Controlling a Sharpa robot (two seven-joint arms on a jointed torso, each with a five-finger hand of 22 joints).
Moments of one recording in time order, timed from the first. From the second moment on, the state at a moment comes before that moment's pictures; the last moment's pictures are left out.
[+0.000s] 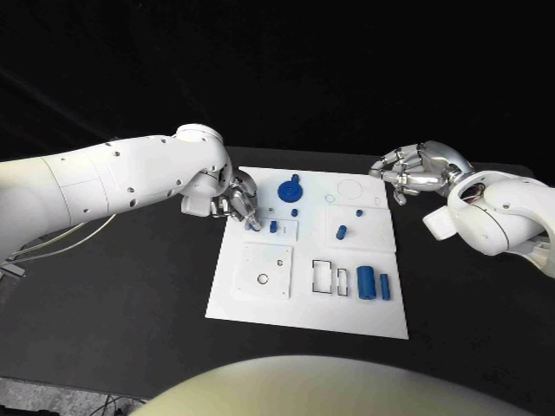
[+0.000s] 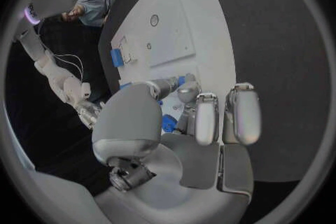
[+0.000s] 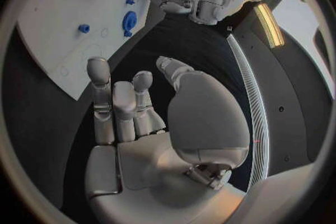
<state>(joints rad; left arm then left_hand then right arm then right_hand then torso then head) 1.34 -0.64 -0.16 1.23 -0.98 0.53 -0.46 1.12 -0.09 0.73 0.15 0.05 0.70 0.07 0.96 0.60 1.25 -0.01 1.18 0.94 1.47 -0.07 1.49 1.31 0.07 1.45 0.04 1.39 1.29 1.28 -0.88 -0.16 1.50 -0.54 -0.37 0.07 1.21 -0.22 0.40 0.16 0.30 0.80 0.14 0.53 0.47 1.15 0.06 0.96 0.85 1.33 -0.01 1.21 1.10 0.15 1.17 0.10 0.86 0.92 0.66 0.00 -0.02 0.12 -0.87</state>
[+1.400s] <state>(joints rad) 1.34 -0.62 -0.16 1.21 -0.96 0.53 -0.48 1.07 -0.11 0.77 0.11 0.07 0.73 0.07 0.96 0.60 1.26 -0.01 1.18 0.95 1.46 -0.07 1.49 1.31 0.07 1.45 0.04 1.39 1.28 1.28 -0.87 -0.16 1.50 -0.54 -0.37 0.08 1.21 -0.22 0.40 0.17 0.30 0.80 0.14 0.53 0.47 1.15 0.06 0.96 0.85 1.33 -0.01 1.21 1.10 0.15 1.17 0.10 0.86 0.92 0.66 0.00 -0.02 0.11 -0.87</state>
